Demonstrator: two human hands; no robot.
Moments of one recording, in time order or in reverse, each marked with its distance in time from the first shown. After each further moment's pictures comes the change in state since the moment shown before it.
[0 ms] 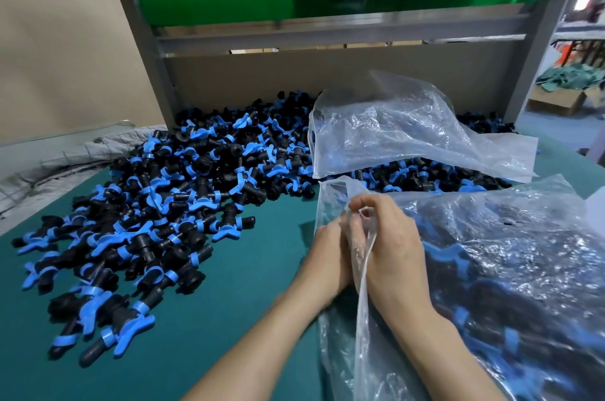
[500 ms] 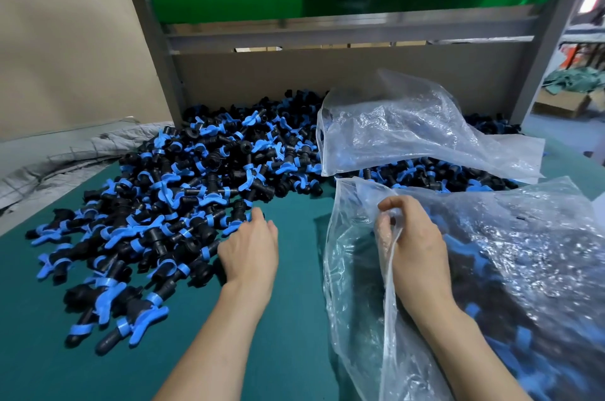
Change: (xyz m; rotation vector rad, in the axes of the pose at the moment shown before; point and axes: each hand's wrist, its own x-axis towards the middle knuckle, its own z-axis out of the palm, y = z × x) left_hand -0.015 -0.040 -0.086 1.083 0.301 -0.406; right_hand -0.002 0.020 -0.009 -0.006 -0.076 0.212
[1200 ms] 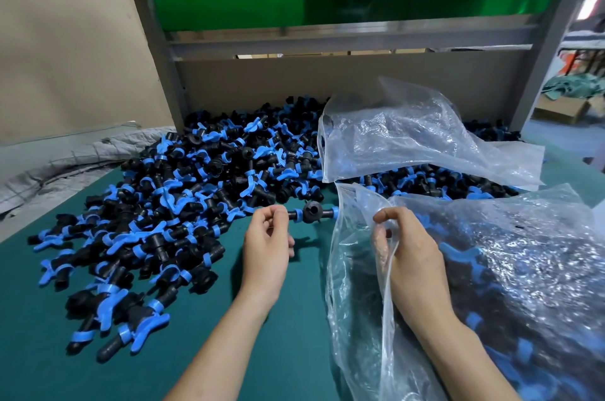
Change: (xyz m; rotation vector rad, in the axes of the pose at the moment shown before) left_hand -0.016 0.017 -0.016 -1.444 -0.056 -0.119; right_hand -0.006 0.002 0.002 -0.018 -0.055 -0.017
